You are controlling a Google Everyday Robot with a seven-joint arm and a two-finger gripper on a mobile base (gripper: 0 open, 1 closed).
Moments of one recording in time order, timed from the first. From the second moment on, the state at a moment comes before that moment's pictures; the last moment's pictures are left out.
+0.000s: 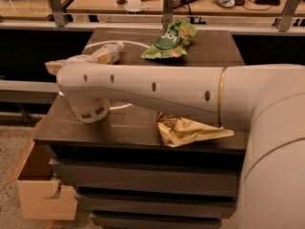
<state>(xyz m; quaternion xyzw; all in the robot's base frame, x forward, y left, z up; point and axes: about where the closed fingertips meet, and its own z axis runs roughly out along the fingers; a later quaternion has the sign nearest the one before) 0.697 0.221 0.879 -0.13 0.77 0.11 0.61</state>
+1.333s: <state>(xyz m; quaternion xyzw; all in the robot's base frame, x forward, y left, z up) 0.710 0.192 0.851 -0.08 0.80 0.04 0.59</state>
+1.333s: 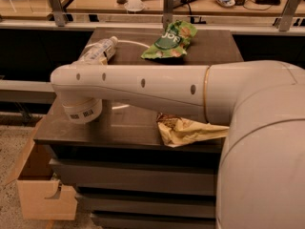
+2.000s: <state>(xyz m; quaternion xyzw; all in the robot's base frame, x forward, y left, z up) 0.688 0.141 0.869 -0.05 0.80 -0.03 0.60</state>
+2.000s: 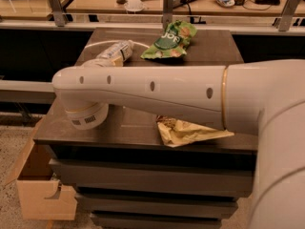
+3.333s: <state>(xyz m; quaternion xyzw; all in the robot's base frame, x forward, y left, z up) 0.650 0.061 0.882 0.01 0.80 -0.11 0.59</state>
